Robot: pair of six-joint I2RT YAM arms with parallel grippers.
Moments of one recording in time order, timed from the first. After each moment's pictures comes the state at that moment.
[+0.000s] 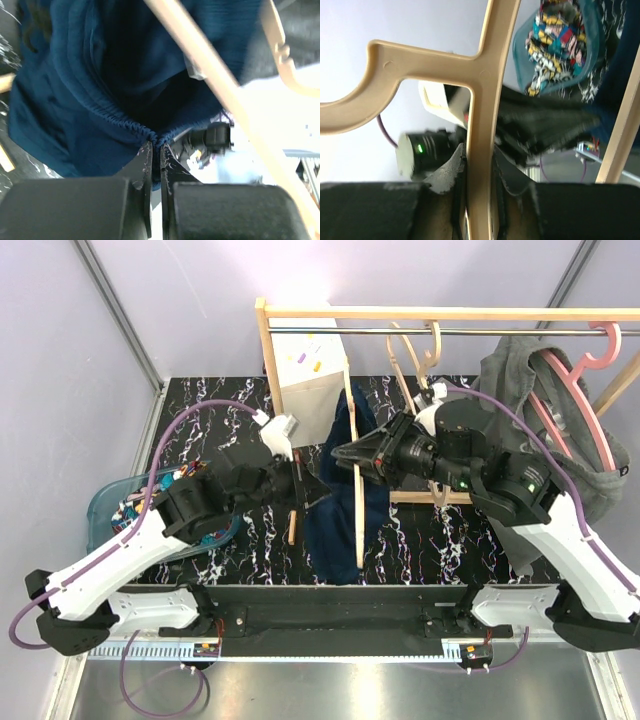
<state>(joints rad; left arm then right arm) -0.99 1.08 1.30 -0.66 -0.03 -0.75 0.90 1.19 1.70 -0.80 -0.05 1.43</state>
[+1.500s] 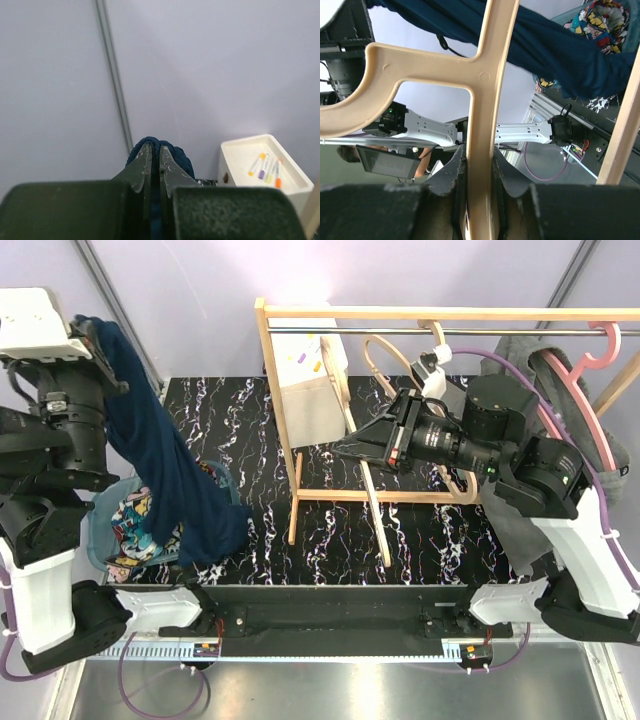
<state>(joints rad) -0.80 1.17 2.20 -0.56 -0.88 0.45 0.90 1.26 1.97 -0.87 -0.23 1.15</state>
